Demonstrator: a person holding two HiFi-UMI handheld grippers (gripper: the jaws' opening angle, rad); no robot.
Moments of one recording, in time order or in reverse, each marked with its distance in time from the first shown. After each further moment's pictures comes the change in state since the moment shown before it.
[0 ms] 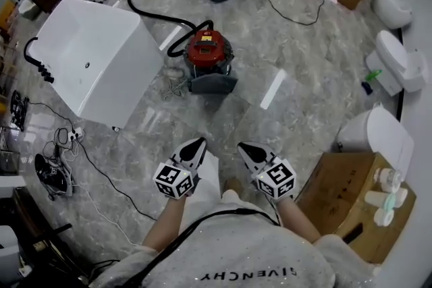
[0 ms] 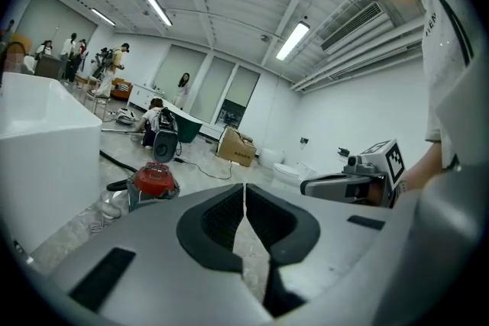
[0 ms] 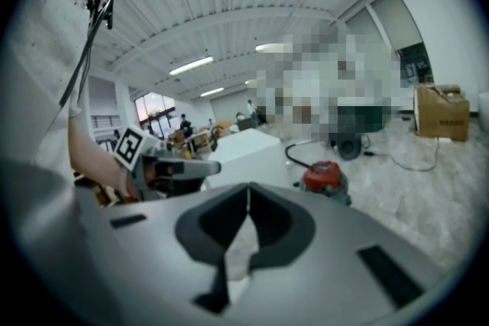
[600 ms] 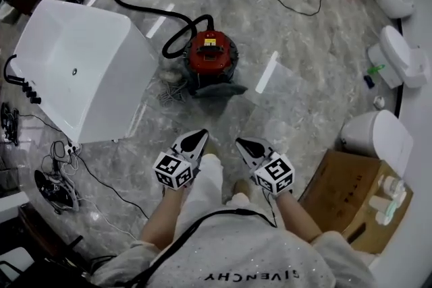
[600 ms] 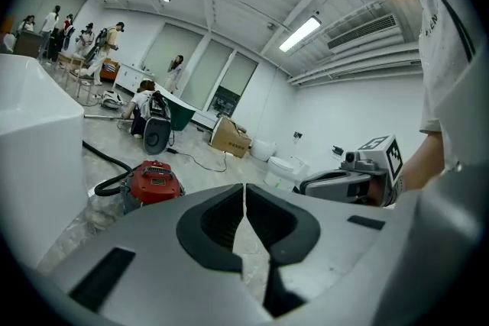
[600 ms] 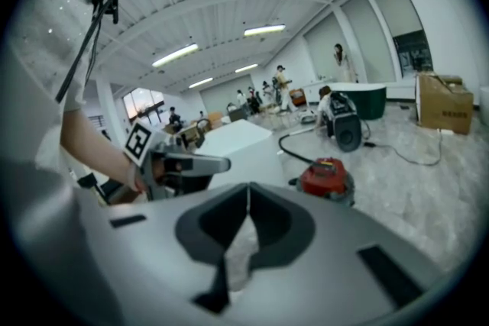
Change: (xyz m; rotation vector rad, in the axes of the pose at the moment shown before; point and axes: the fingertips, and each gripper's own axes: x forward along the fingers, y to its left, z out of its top) left arm 0.079 0.139 0.044 -0.030 0.101 -0.127; right arm 0.143 -0.052 0.042 0.050 0.087 -0.044
